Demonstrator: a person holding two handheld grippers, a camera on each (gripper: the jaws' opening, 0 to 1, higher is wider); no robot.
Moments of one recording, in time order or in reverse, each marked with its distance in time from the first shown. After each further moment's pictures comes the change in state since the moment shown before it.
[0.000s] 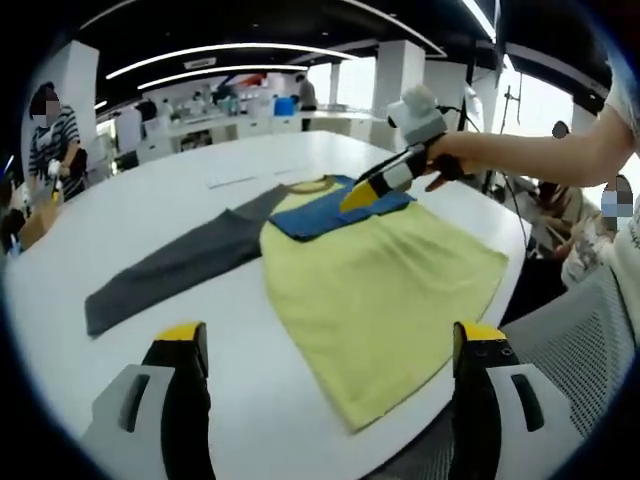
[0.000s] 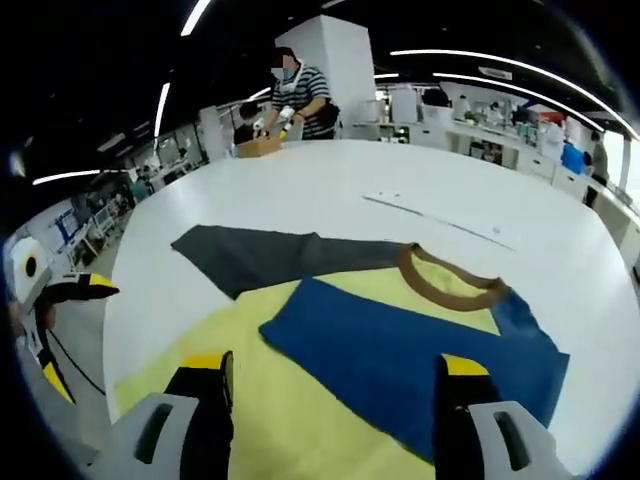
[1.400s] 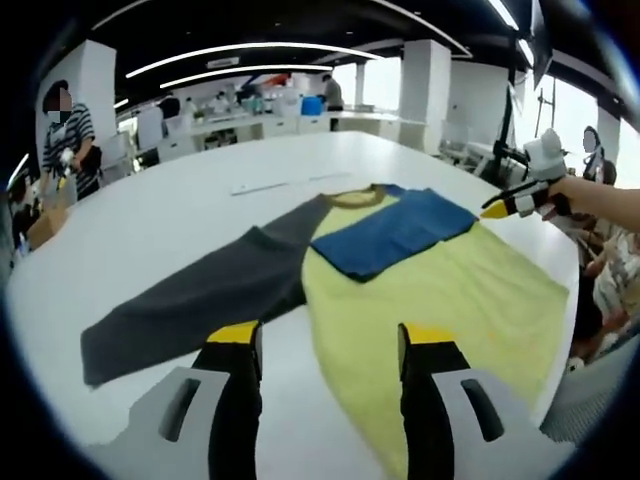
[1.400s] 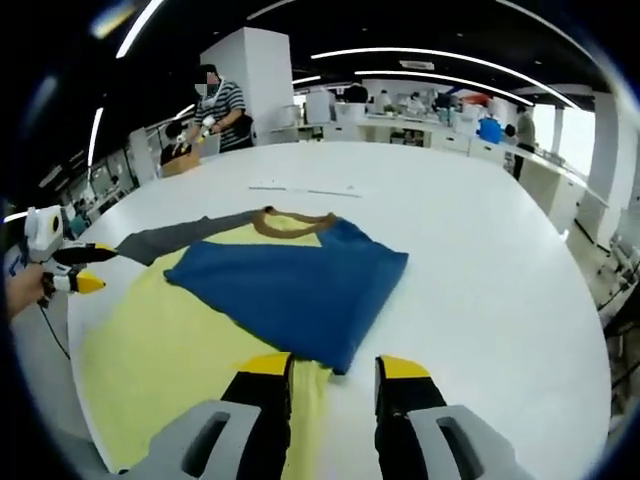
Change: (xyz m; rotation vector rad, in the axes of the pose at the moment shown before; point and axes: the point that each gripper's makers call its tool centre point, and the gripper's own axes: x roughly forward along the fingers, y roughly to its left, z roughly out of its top) left arm 0.089 0.066 0.034 -0.030 0.001 0.122; right arm -0.097 -0.118 -0.081 0.176 -0.028 -0.285
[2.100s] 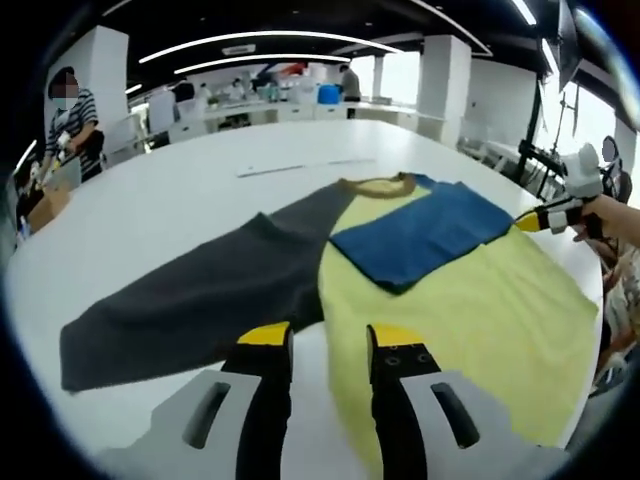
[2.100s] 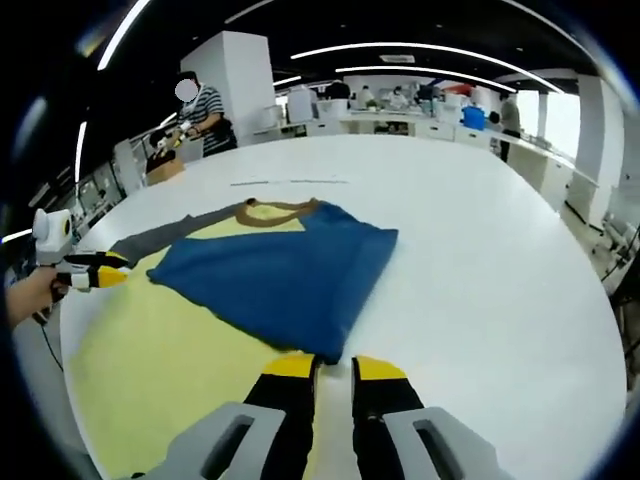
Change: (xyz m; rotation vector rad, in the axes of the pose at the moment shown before) left arm 0.050 0.015 -0.008 -0.053 0.043 0.045; right arm 0.018 -0.003 -0.018 0.066 0.008 -0.019
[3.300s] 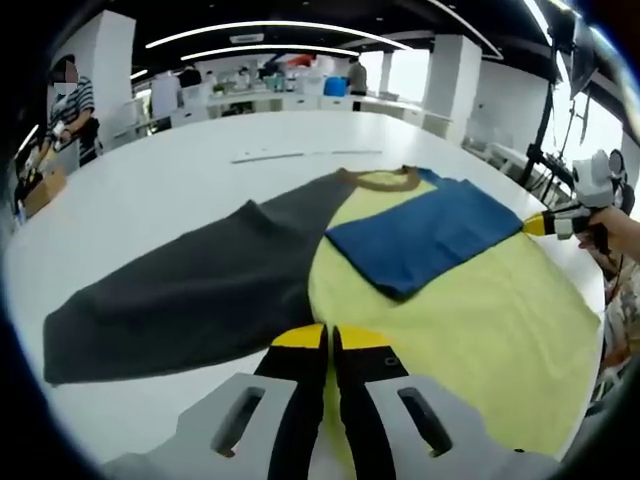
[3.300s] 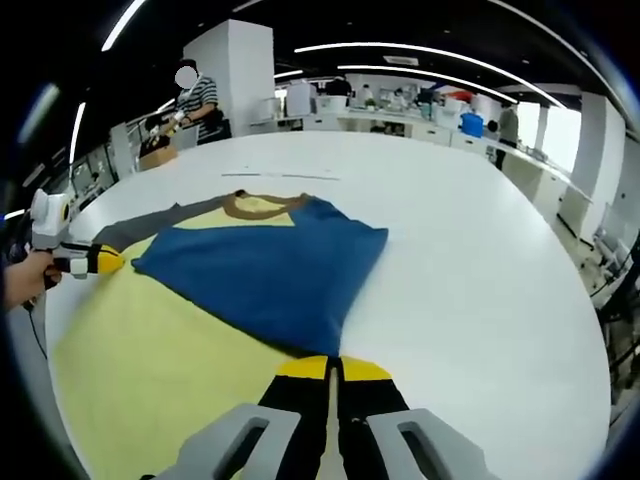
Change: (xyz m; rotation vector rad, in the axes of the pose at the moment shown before) left arm 0.017 -0.007 -0.002 -0.049 0.029 -0.011; right arm 0.002 -0.012 0.003 -0.072 0.021 -0.063
